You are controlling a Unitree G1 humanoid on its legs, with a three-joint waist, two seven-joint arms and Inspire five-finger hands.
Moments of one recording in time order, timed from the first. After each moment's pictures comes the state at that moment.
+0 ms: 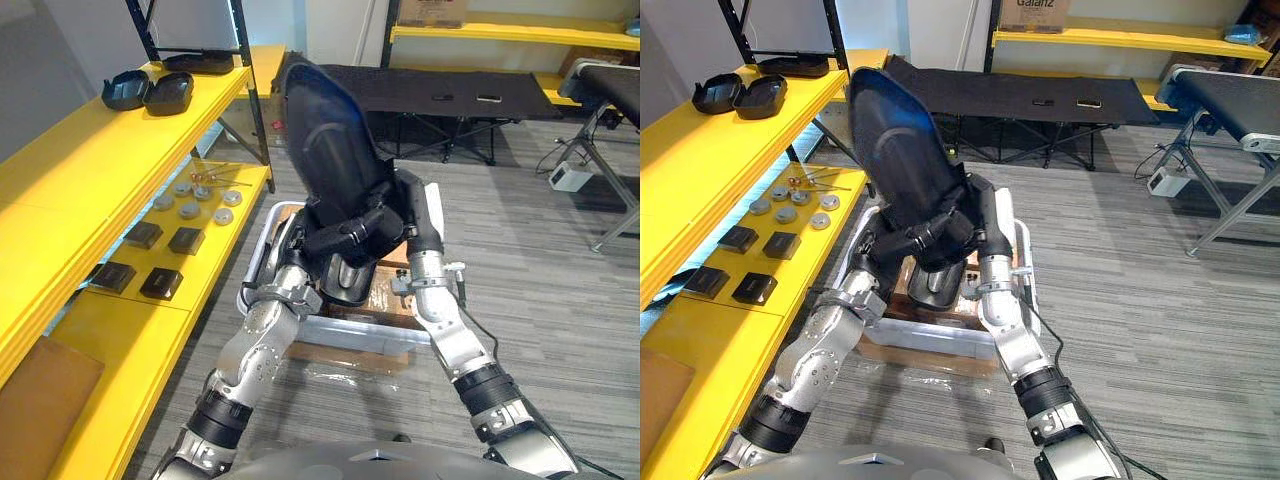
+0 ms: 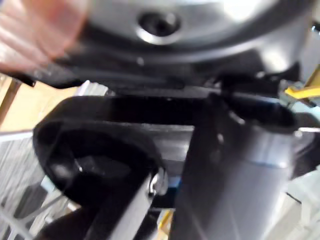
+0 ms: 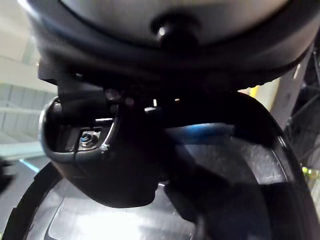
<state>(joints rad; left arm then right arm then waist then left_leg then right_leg) -0.11 0.11 -0.34 -0.12 -0.66 0.09 0.19 -0.24 -0.20 0.30 0.22 -0.20 -0.26 -0.38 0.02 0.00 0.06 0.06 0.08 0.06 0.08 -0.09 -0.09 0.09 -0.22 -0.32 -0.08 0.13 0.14</state>
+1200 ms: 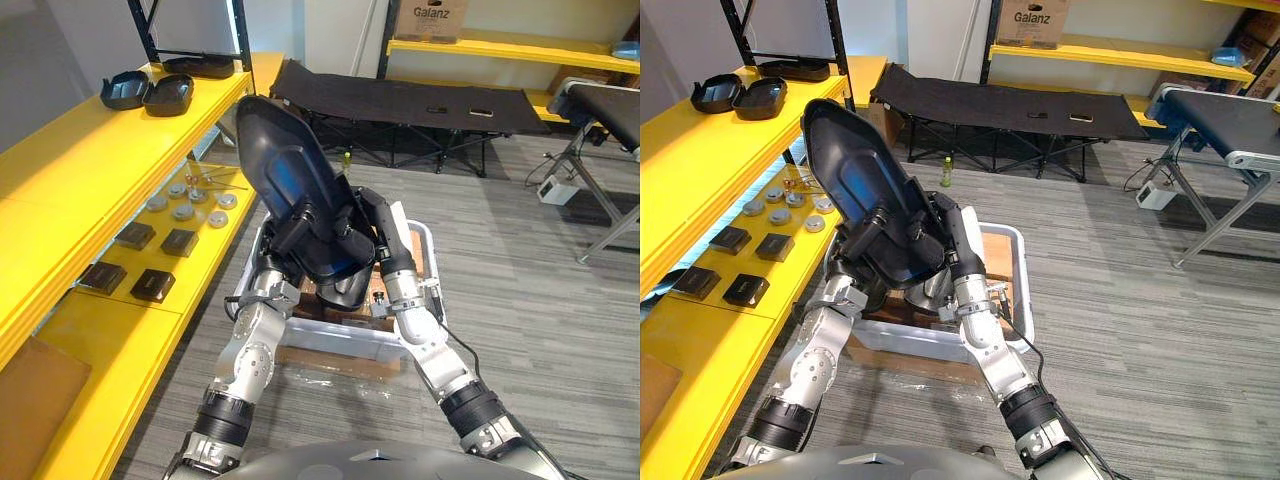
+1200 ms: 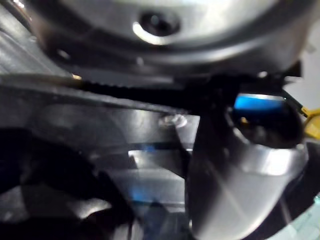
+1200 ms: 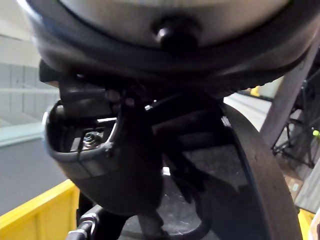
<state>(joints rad) -0.08 0.04 -0.22 0.04 -0.79 -0.03 0.16 -0.17 -0.14 0.37 0.23 -0.22 -0.37 -0.32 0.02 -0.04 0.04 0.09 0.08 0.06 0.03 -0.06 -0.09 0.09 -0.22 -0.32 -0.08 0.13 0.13</state>
